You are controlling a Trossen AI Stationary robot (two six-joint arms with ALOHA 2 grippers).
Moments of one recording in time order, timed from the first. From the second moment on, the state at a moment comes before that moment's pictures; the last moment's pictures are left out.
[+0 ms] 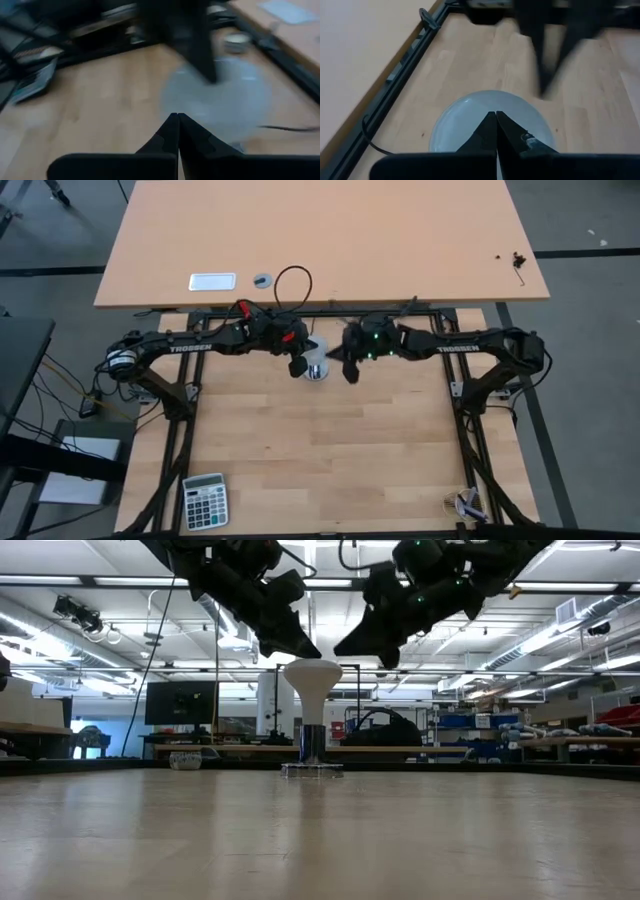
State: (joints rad) left arm 0.35 1.50 1.06 -0.14 0.10 0.09; right arm -0.32 1.51 0.93 0.14 -0.23 0.11
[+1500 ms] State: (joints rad) left arm 0.35 1.50 1.05 -0.12 0.08 0.09; right arm -0.23 1.59 1.01 0.04 -0.06 0.10
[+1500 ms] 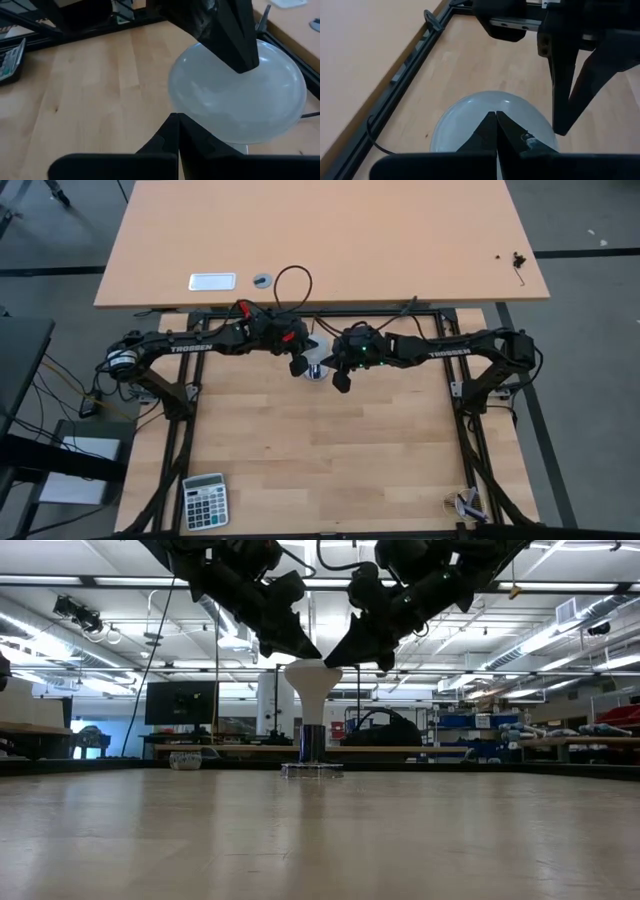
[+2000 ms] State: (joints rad) left arm 0.36 1.50 1.05 -0.14 0.09 0.08; right arm -0.30 1.58 1.01 -0.02 0.03 0.11
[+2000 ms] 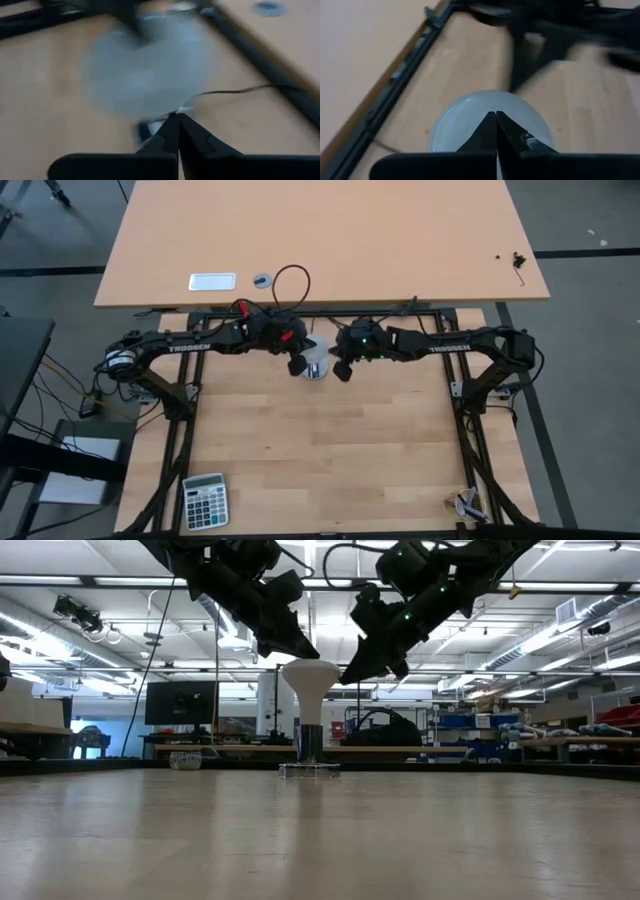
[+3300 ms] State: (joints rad) left arm 0.35 1.50 1.06 -0.14 0.08 0.07; right arm -0.30 1.59 1.01 0.00 -0.10 0.10
